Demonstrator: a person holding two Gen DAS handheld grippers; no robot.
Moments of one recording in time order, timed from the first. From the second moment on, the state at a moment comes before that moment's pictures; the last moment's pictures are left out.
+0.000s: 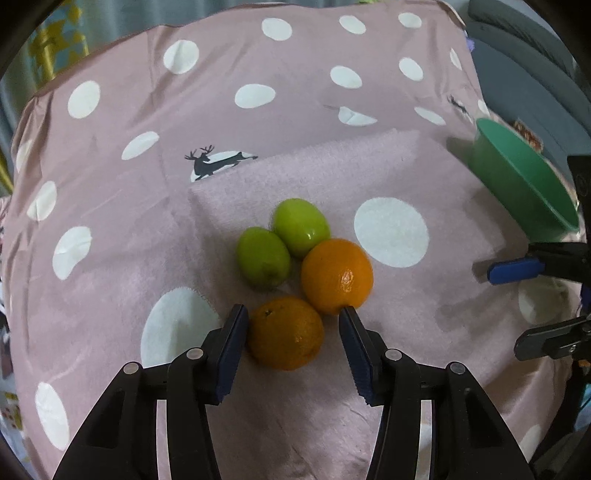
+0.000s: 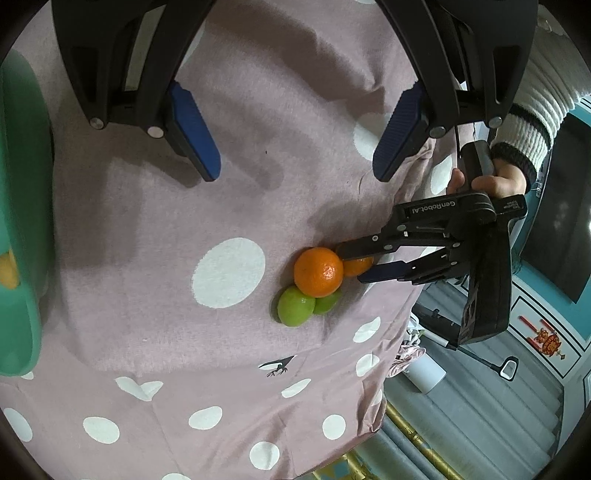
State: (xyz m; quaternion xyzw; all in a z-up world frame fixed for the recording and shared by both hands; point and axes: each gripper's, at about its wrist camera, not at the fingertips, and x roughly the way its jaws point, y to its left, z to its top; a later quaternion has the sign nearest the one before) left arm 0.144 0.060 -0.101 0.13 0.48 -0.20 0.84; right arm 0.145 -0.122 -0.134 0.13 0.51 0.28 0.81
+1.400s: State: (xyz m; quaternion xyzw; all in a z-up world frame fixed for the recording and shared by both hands) left arm 0.100 0.098 -0.078 -0.05 0.43 -0.16 0.89; right arm 0.232 -0.058 -0.151 0.04 0.53 0.26 0.81
